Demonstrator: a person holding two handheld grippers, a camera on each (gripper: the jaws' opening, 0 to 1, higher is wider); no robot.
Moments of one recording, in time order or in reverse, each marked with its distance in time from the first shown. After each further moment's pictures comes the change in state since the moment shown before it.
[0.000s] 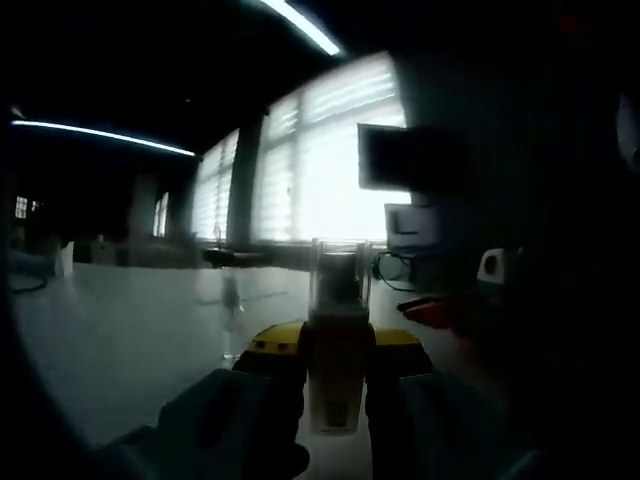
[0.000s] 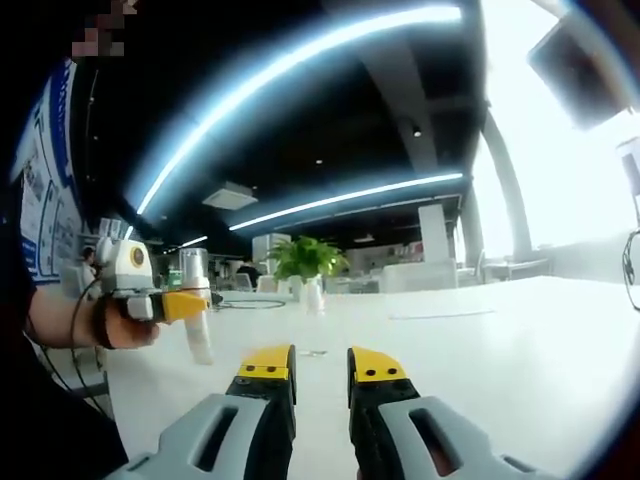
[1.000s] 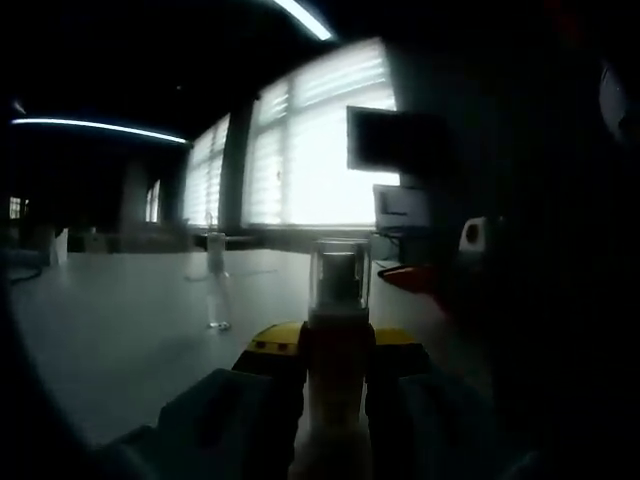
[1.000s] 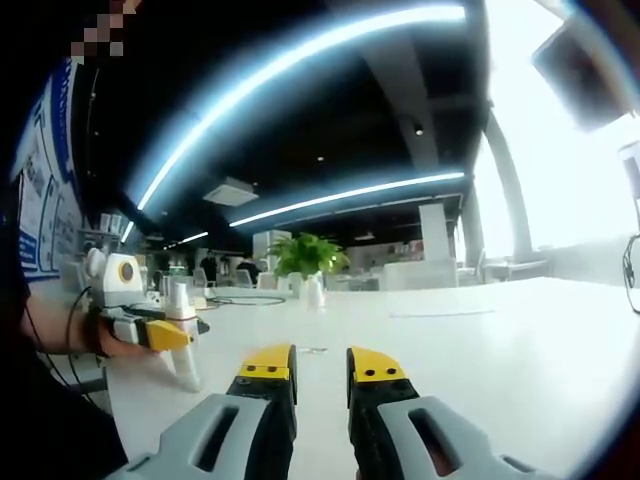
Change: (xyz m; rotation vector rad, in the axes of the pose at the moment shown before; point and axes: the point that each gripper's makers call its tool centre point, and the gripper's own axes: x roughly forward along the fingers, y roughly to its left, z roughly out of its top) left arm -0.010 -0.015 -0.029 0.012 0.061 -0.016; right arm 0.001 0.003 -0.002 -0.014 0.012 0.001
